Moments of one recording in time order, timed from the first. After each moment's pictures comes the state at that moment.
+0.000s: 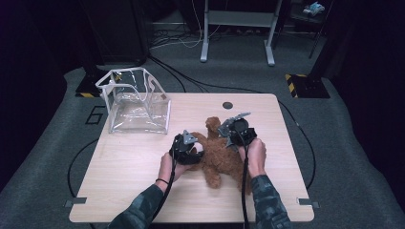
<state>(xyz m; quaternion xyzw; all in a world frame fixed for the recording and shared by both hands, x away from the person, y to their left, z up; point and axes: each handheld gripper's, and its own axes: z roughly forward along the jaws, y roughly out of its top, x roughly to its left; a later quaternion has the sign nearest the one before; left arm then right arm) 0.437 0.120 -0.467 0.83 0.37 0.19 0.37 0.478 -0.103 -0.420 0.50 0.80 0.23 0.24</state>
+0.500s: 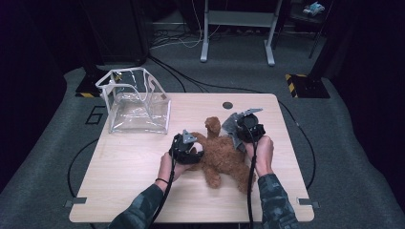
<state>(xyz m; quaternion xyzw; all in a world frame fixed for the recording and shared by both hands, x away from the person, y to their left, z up) 0.439 0.122 -0.467 0.83 0.37 0.18 0.37 0.468 -0.115 -0.389 0.50 0.78 0.28 0.24</state>
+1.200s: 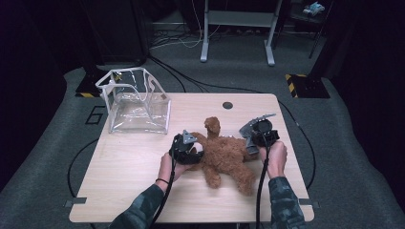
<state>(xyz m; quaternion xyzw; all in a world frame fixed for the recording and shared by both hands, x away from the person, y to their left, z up) 0.438 0.121 -0.468 0.83 0.37 0.18 0.38 0.473 -0.169 -0.417 0.56 0.76 0.22 0.25</state>
